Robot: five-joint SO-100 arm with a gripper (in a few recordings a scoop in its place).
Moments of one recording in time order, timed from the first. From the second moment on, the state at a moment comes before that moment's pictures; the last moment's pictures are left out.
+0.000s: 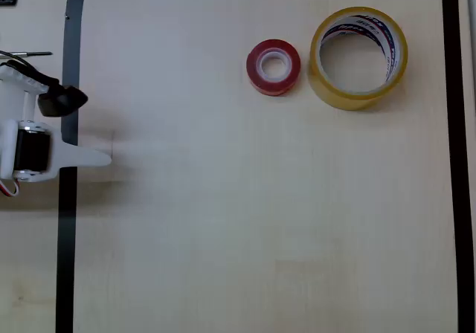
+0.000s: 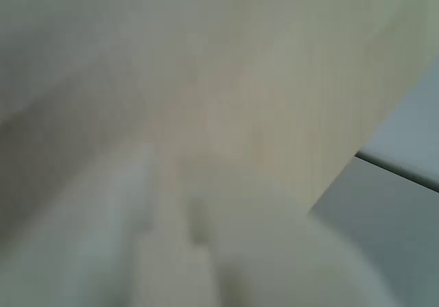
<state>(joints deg) -0.3 190.1 177.2 53.9 5.5</state>
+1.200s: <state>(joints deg) -9.2 149.2 139.6 62.8 5.5</state>
